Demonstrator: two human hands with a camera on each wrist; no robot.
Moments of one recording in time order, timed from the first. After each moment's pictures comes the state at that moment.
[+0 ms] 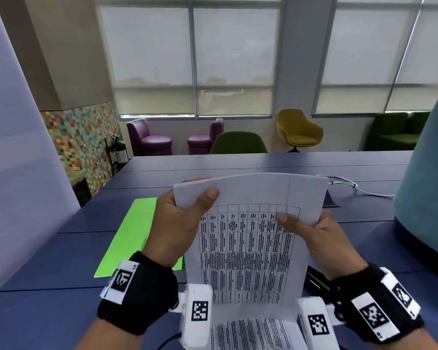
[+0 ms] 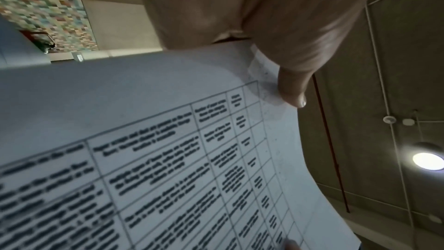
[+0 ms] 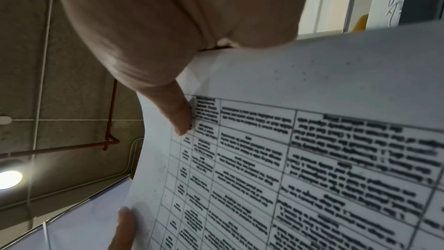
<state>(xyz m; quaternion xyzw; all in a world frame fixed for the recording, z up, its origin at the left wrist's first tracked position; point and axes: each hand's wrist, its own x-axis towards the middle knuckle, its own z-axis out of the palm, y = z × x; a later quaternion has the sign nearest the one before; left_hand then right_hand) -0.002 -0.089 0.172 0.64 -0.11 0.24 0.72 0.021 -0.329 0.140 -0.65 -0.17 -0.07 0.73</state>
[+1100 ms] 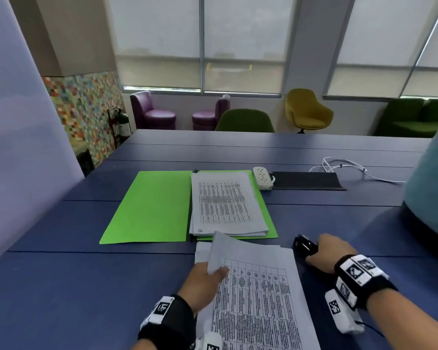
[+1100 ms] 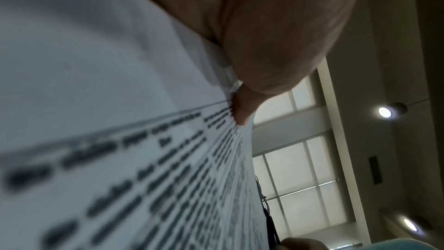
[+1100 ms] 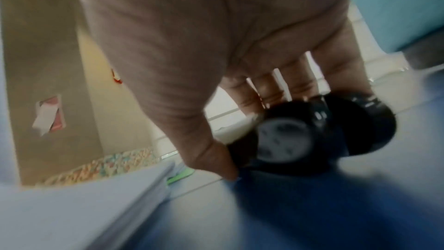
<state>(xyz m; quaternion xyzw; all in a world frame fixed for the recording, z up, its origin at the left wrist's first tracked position) -0.003 -0.092 -0.039 0.76 0.08 -0.12 0.63 0.093 -0.396 0.012 -0.99 0.10 0.13 0.03</state>
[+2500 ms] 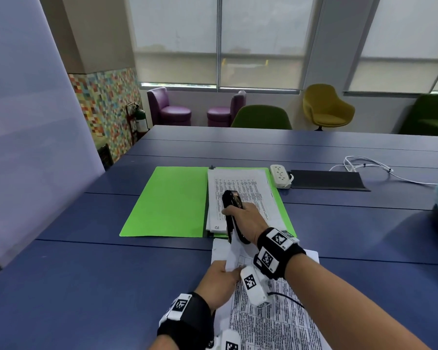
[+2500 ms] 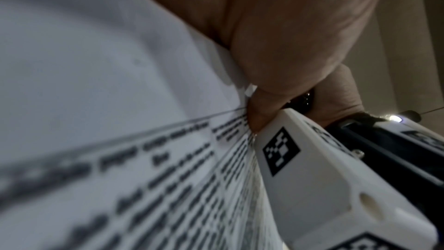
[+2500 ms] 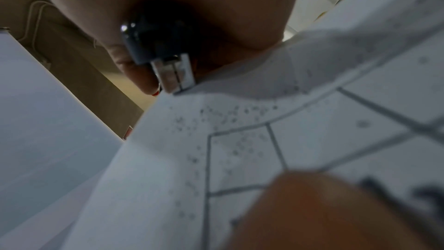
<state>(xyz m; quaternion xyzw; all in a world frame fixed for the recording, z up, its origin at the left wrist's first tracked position) -0.001 -0.093 -0.050 0.72 0.03 -0.08 0.69 0.099 -0.181 0.045 -0.77 -0.06 0.13 0.62</state>
